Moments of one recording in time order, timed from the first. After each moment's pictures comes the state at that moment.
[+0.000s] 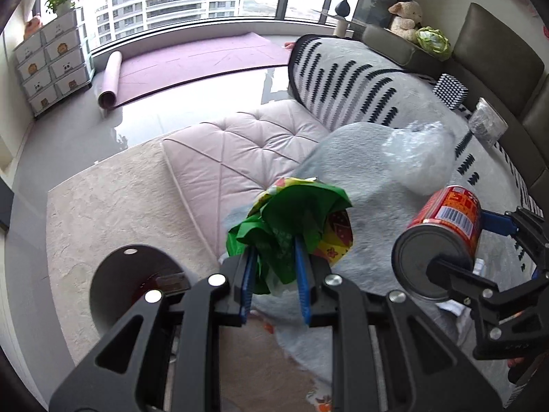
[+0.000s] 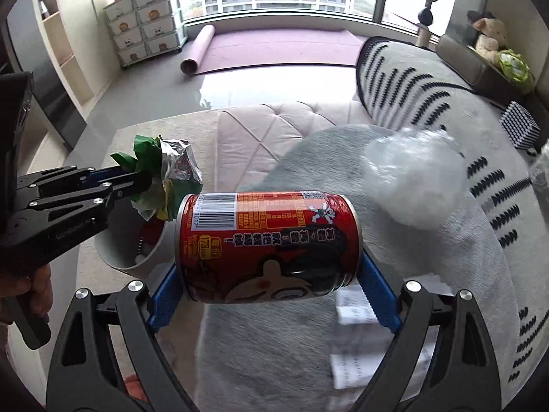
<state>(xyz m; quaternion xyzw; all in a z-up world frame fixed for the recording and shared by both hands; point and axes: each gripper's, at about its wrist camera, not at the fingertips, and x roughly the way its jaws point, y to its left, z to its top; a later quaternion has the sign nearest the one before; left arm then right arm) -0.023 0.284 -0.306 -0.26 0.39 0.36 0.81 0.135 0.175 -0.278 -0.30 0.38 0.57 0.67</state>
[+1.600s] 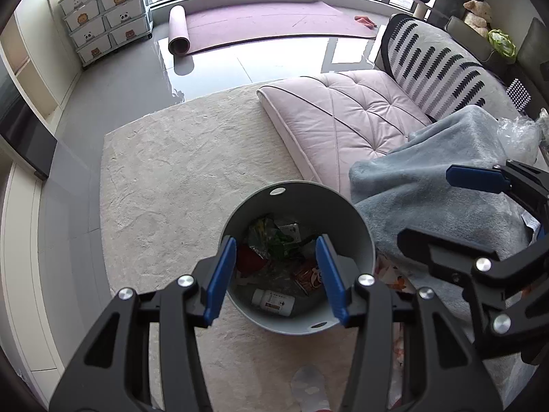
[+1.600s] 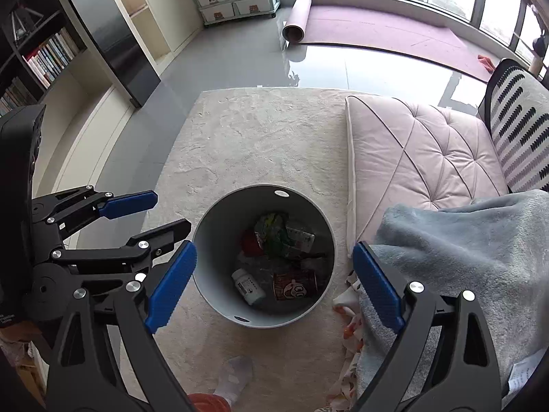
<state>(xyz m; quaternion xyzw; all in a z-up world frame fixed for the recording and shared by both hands) -0.204 0.362 -0.360 -0.29 0.44 0.41 0.74 -0.067 0.324 -0.330 -0.34 0.40 0.66 0.54</state>
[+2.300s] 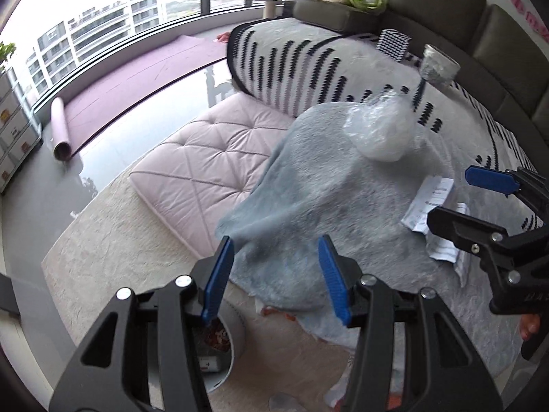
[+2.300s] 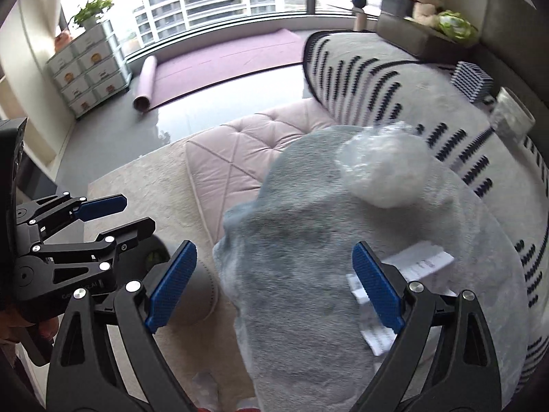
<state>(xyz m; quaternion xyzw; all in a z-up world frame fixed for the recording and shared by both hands) 0.024 0.290 -0.270 -0.15 0.45 0.20 0.85 0.147 0.163 -0.234 -0.21 0.43 0.45 0.76</state>
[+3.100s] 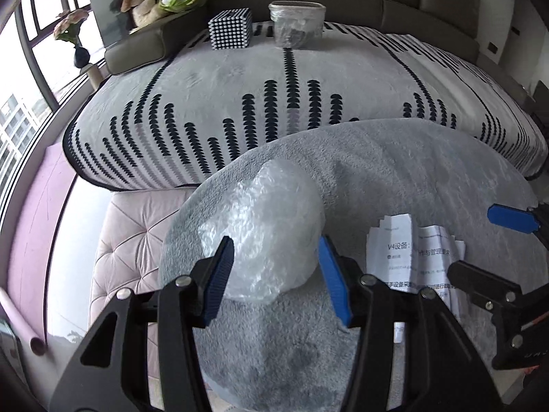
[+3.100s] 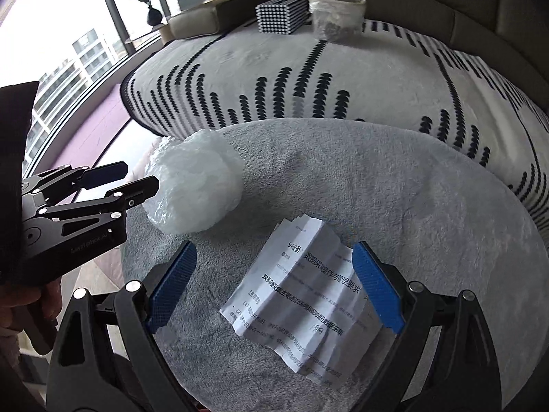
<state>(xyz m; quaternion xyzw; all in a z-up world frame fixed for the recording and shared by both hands) 0.265 0.258 -0.279 0.05 0.48 -0.07 0.87 0.265 0.081 -0.262 -0.01 0.50 0.15 0.85</state>
